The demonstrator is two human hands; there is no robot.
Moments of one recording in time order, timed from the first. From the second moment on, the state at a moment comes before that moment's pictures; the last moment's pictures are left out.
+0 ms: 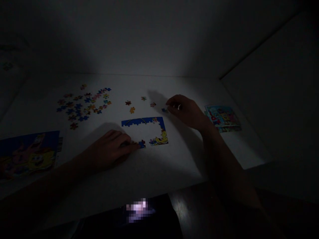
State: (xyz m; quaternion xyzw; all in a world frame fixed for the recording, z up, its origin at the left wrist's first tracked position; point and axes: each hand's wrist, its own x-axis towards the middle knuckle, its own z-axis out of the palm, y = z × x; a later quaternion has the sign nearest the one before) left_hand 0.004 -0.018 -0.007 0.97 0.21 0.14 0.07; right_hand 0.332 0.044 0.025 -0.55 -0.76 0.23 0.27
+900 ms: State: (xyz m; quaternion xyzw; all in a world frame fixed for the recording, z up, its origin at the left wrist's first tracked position) left_hand 0.013 -0.021 -0.010 0.96 0.22 0.15 0.03; right_hand 0.352 0.053 0.016 -0.57 -0.78 0.23 0.13
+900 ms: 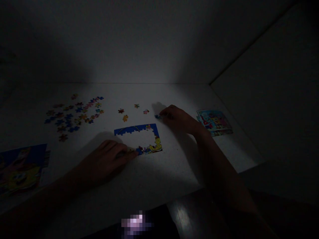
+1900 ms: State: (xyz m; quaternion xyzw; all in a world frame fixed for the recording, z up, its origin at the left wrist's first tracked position) left_hand -0.004 -0.027 0.016 0.95 0.18 0.25 0.01; right_hand 0.339 0.053 0.014 -0.58 -0.76 0.24 0.14
